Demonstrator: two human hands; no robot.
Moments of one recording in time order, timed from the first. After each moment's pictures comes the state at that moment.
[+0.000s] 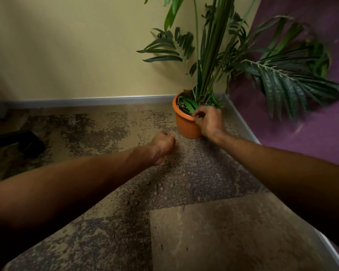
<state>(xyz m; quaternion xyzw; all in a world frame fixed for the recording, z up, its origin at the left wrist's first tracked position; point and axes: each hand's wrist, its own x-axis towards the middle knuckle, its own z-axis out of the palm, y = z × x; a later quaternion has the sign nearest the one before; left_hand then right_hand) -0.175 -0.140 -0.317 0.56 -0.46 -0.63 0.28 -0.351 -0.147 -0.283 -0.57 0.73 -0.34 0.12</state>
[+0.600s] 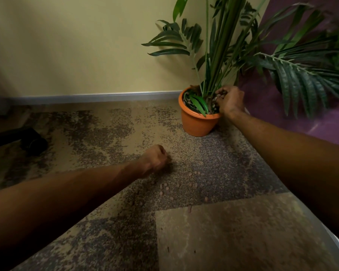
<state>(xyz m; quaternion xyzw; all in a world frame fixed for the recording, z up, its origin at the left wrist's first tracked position) -0.120 -0.134 -0.357 0.59 -0.67 -0.44 0.11 -0.391 -0.194 -0.263 -0.48 0.79 -0.39 0.07</state>
